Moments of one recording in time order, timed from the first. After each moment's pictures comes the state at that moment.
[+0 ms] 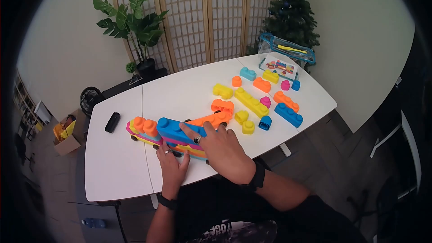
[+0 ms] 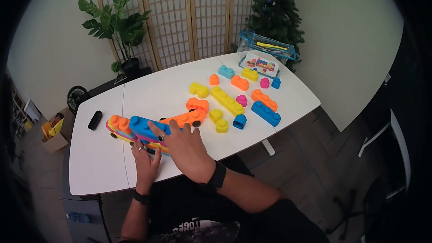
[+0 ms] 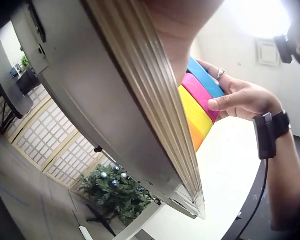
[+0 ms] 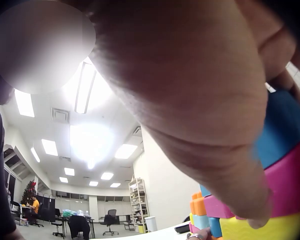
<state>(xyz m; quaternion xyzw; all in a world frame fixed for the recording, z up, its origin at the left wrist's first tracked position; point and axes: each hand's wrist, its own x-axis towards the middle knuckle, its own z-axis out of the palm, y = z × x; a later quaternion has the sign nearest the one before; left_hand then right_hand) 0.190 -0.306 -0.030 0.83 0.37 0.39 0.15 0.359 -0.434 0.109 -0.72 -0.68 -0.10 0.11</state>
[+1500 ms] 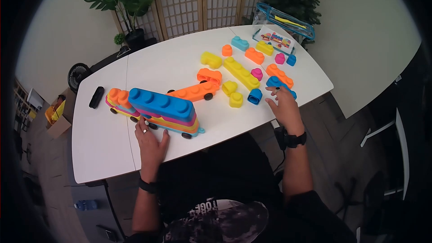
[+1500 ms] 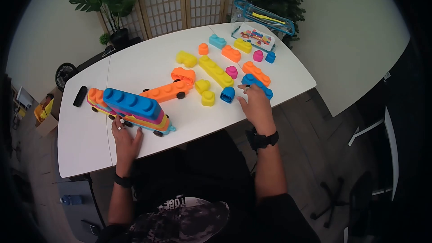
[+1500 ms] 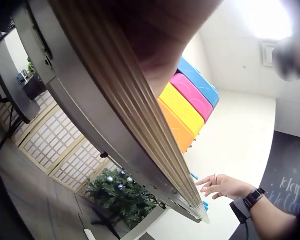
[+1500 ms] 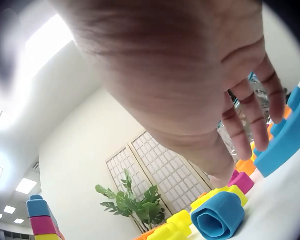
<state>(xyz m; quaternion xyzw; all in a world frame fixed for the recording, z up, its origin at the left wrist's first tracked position) 0.183 -0.313 -0.041 0.83 0.42 0.34 0.14 0.558 -0.531 0.042 -0.85 -0.44 -0.03 0.29</state>
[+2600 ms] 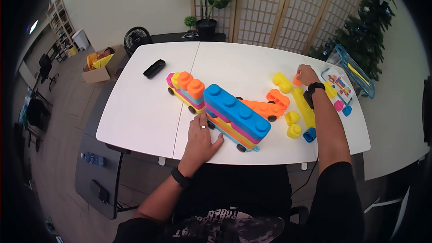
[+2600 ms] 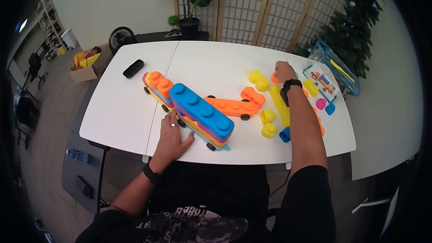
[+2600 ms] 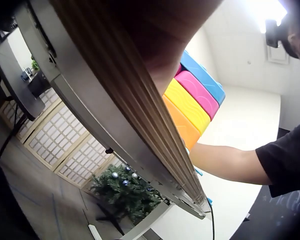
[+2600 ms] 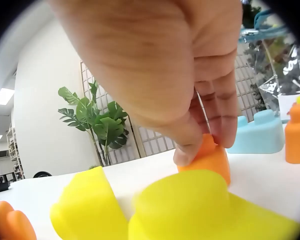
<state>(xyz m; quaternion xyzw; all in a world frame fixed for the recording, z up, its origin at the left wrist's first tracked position) 0.181 -0.315 -0.030 0.83 0.43 0.32 0.15 0.728 -0.198 0.020 -0.77 -0.62 -0.04 0.11</state>
